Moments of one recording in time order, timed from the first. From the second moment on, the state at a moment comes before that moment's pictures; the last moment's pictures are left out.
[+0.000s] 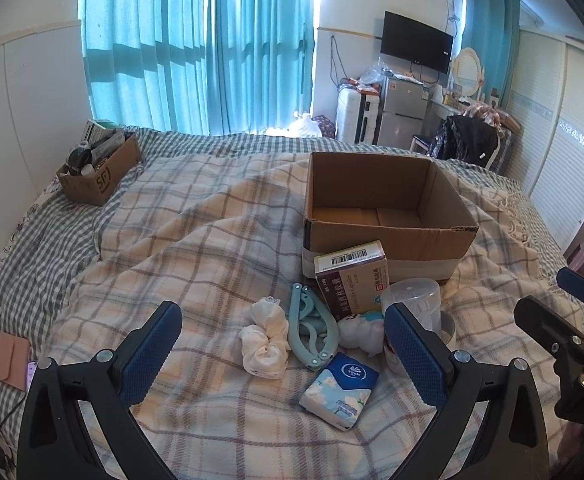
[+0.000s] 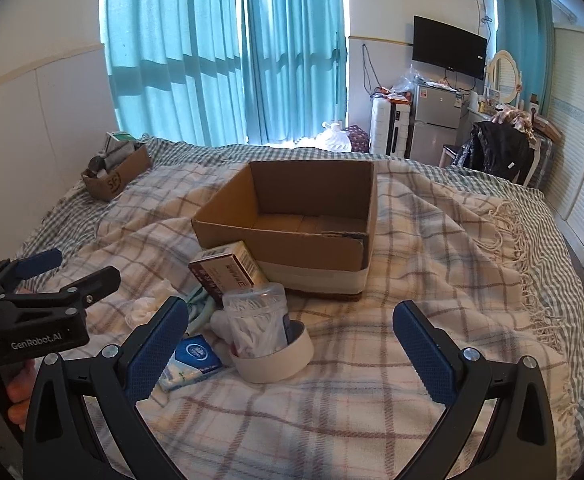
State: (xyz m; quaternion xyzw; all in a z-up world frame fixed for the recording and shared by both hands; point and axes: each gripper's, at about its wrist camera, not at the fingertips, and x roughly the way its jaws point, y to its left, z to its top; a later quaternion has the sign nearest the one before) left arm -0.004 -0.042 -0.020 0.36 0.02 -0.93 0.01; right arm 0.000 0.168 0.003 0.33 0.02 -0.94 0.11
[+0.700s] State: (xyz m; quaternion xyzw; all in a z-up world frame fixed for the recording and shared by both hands) left arm -0.069 -0.068 -0.109 0.47 -0.02 -0.88 0.00; right arm -0.076 0.124 -0.050 0.42 0.07 -0.89 0.15
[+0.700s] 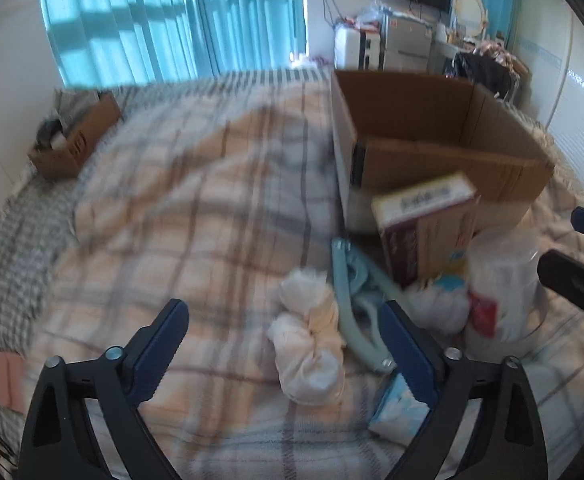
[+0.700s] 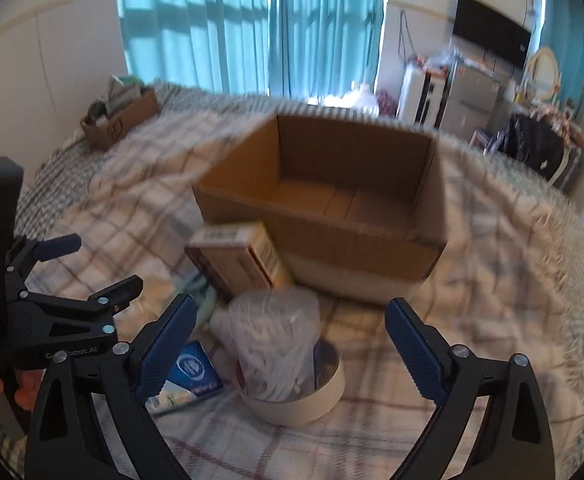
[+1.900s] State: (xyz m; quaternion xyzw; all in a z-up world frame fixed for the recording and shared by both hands) left arm -0.003 -0.055 -0.091 0.50 -0.01 -0.87 -0.03; right arm -0.027 0.134 -0.028 0.36 0.03 -0.92 0.15
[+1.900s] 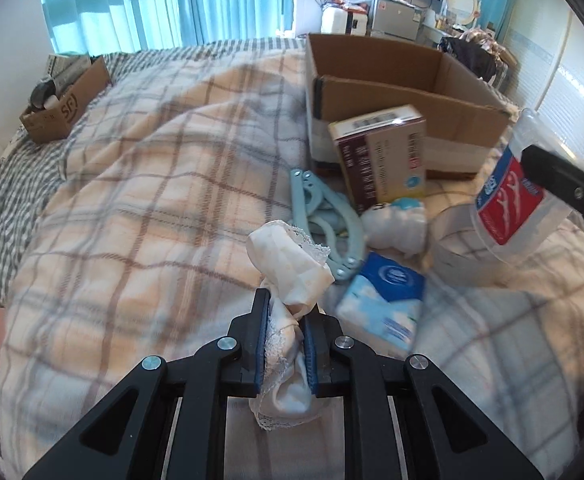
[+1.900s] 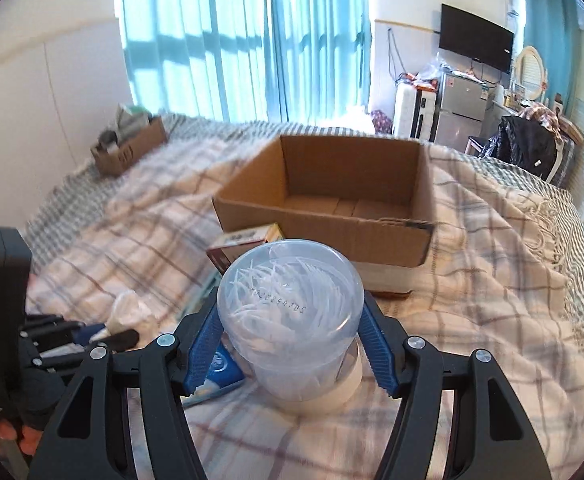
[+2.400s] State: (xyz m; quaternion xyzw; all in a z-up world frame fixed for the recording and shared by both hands) left arm -0.024 -0.020 0.037 0.39 -0.02 -0.92 -0.05; right arm -0.001 0.156 0.077 0.28 0.03 -0.95 0.15
